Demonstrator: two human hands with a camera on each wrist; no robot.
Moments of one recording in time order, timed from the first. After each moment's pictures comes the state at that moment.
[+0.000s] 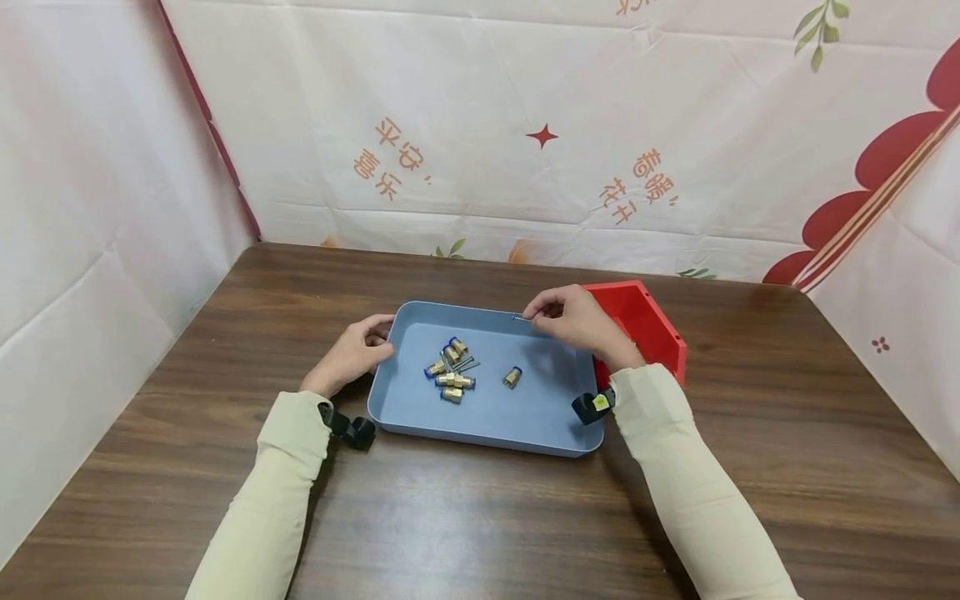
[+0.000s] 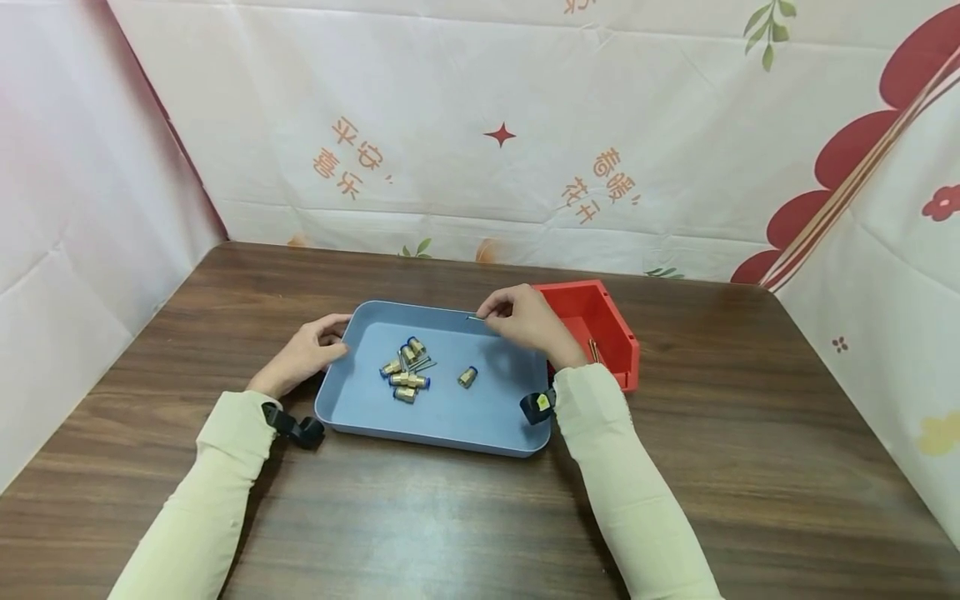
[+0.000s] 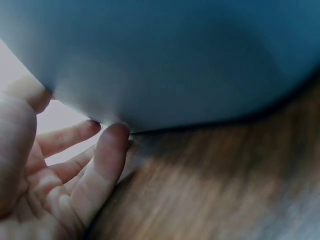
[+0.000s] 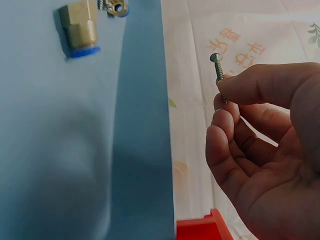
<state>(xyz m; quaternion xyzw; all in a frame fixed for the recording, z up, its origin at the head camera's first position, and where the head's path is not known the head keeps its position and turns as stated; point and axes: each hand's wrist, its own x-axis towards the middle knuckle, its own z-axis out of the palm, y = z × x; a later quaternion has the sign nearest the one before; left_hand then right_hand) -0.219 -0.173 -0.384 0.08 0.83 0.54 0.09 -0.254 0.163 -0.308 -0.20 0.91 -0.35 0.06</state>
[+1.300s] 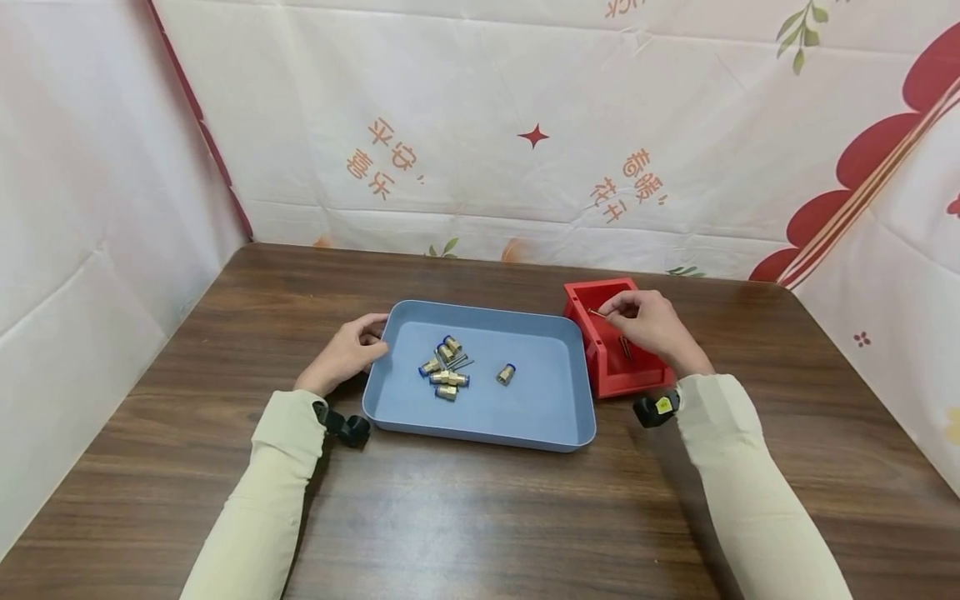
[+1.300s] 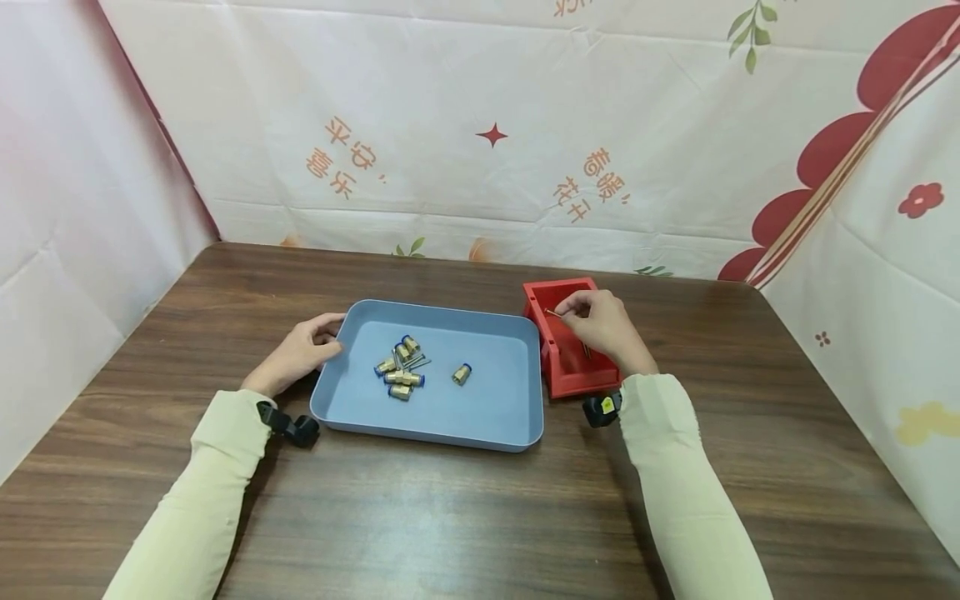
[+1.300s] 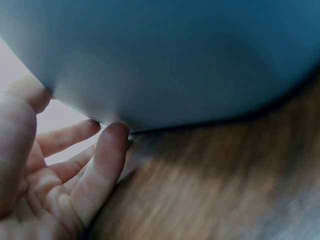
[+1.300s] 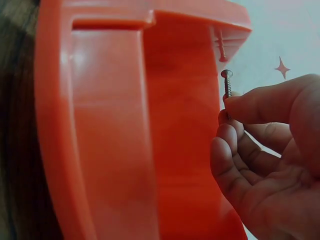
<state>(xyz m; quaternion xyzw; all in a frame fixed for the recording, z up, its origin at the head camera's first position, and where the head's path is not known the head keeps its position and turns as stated) -0.217 -0.173 -0.384 0.09 0.83 0.54 0.10 -0.245 0.254 -0.305 -0.09 0.95 -0.31 0.03</state>
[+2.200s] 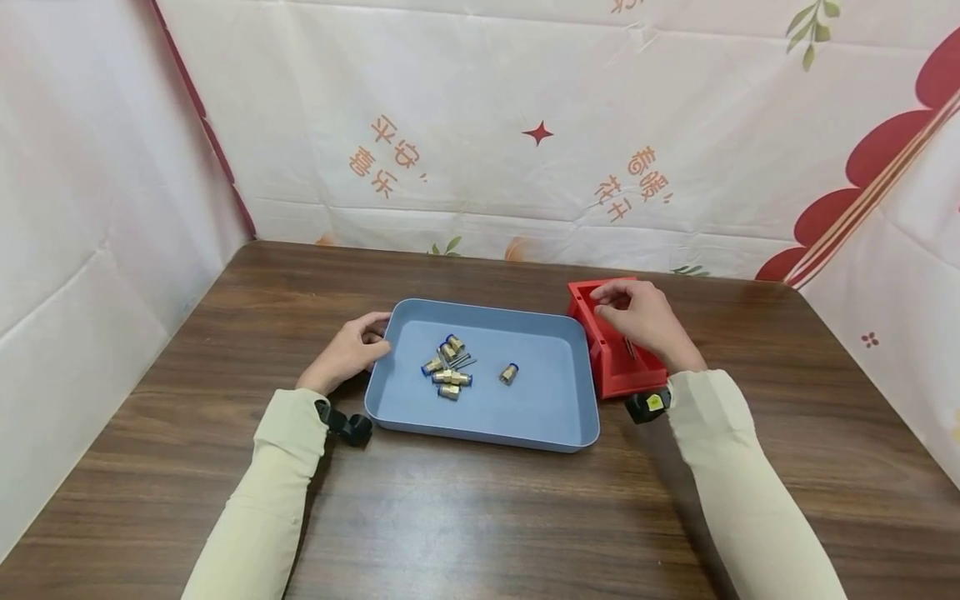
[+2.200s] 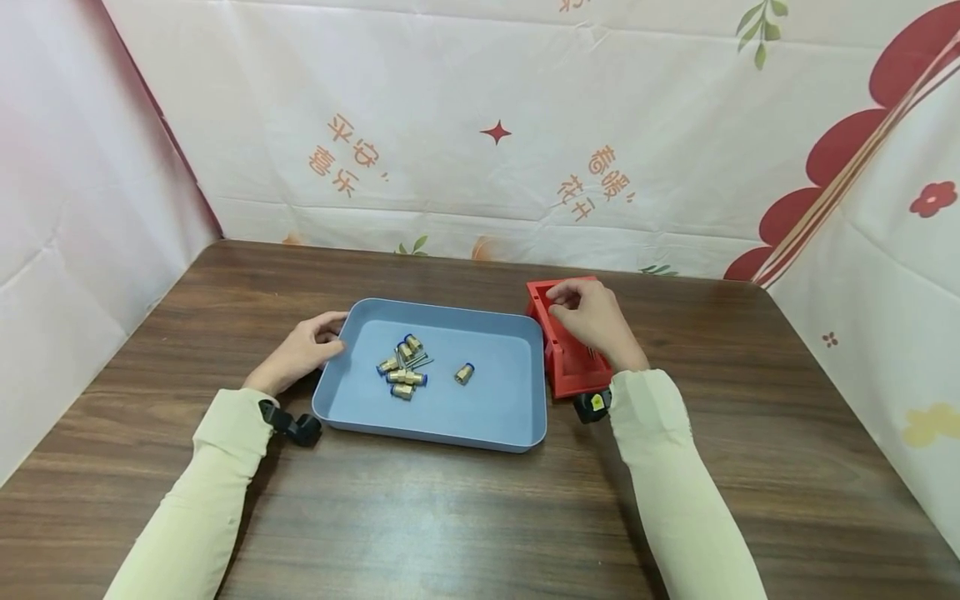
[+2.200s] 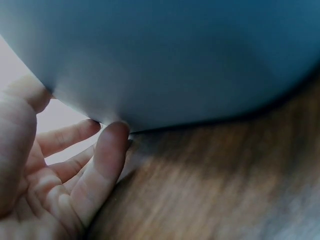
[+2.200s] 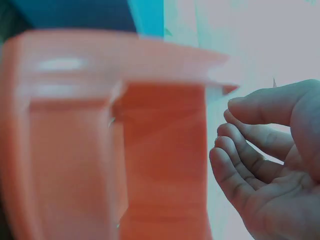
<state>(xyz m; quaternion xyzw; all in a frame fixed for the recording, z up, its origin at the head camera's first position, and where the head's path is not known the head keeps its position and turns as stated) -0.217 -0.173 -0.382 0.08 0.83 0.55 0.10 -0.245 0.237 -0.298 -0.09 0.94 -0.32 0.02</state>
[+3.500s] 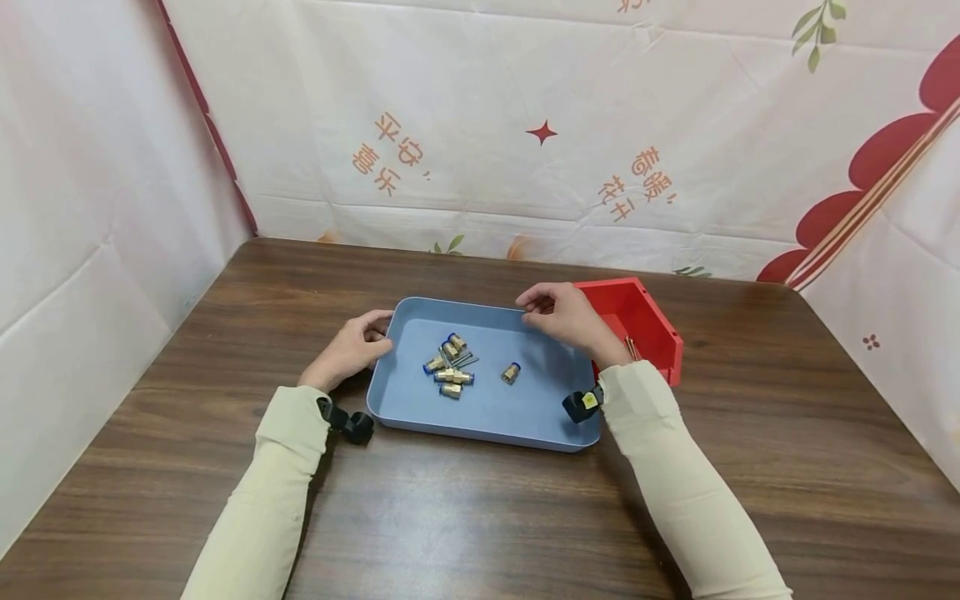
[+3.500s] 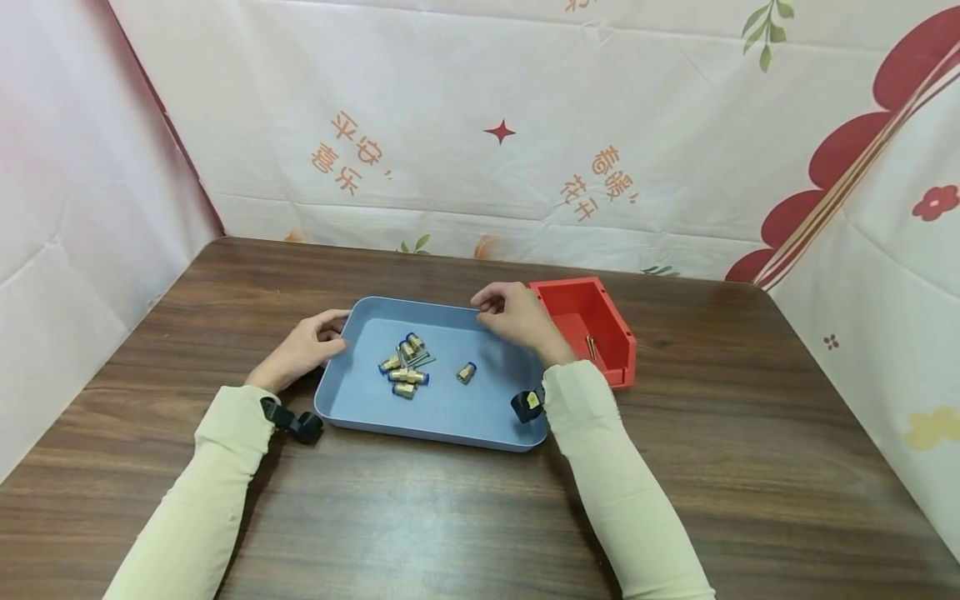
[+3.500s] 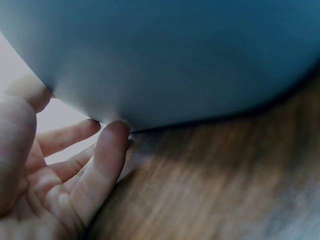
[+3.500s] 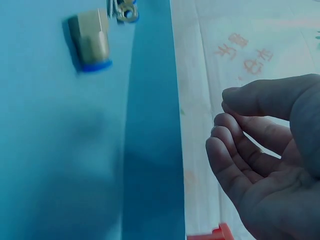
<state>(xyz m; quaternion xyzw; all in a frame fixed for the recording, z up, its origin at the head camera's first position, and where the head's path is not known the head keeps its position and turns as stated) -0.219 -0.174 -0.383 0.08 0.82 0.55 0.11 -0.253 0.151 -0.311 -0.20 0.91 -0.36 0.04</state>
